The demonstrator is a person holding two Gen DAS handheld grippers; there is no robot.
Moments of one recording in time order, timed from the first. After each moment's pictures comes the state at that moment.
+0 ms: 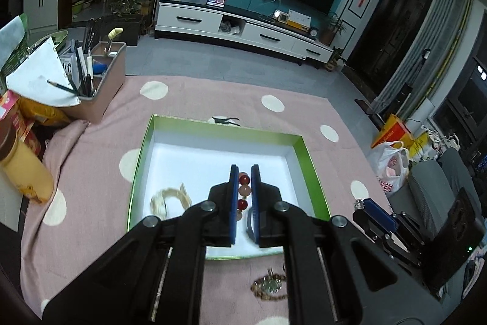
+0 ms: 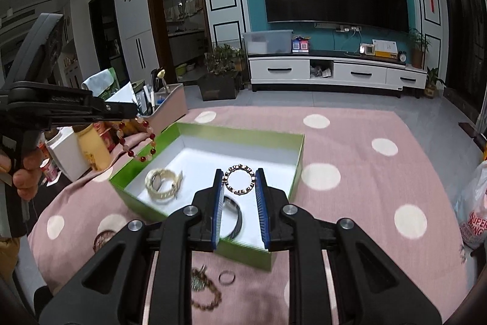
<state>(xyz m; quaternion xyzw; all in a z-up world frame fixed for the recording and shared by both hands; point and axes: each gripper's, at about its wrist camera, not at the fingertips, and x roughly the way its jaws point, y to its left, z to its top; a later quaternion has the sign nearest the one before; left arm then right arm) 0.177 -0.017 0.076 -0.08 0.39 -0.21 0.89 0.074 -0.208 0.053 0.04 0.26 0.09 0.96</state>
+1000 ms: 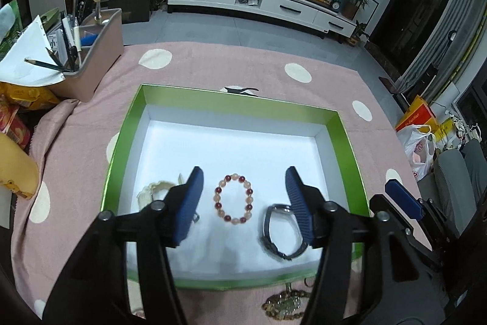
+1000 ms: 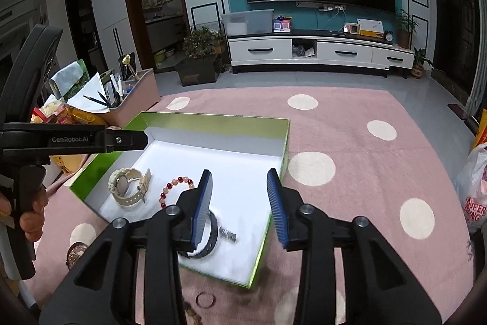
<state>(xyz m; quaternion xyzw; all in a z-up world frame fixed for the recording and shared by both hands) 0.213 -0.048 0.014 -0.05 0.44 -0.17 0.88 0.103 -0.216 0.022 0.06 0.31 0.05 0.95</state>
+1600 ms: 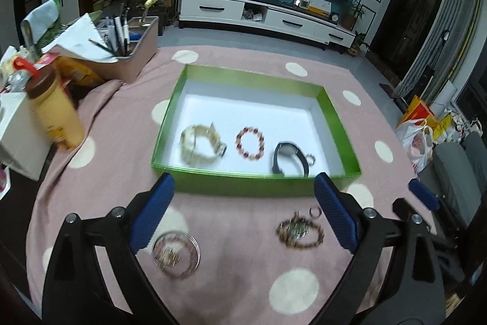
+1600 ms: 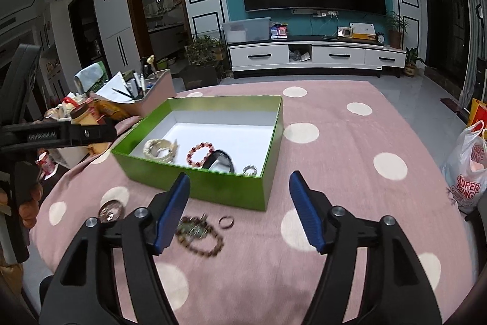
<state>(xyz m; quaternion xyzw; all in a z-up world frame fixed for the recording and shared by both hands) 0.086 0.002 0.033 -0.04 0.41 -0.15 0.90 -0.017 -0.206 0.036 0.07 0.29 0.05 0.95</state>
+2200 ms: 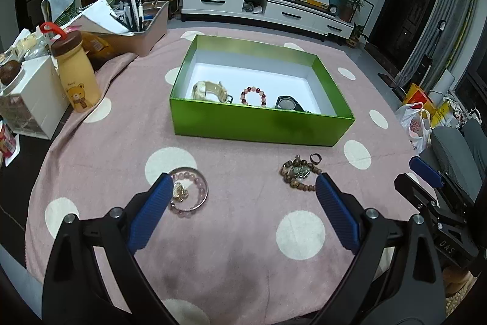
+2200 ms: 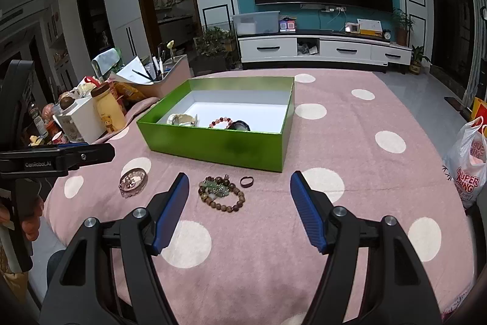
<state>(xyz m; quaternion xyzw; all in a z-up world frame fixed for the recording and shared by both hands) 0.015 0.024 0.015 -0.03 0.42 -0.15 0.90 -0.060 -0.185 0.031 0.05 0.31 0.07 0.95</state>
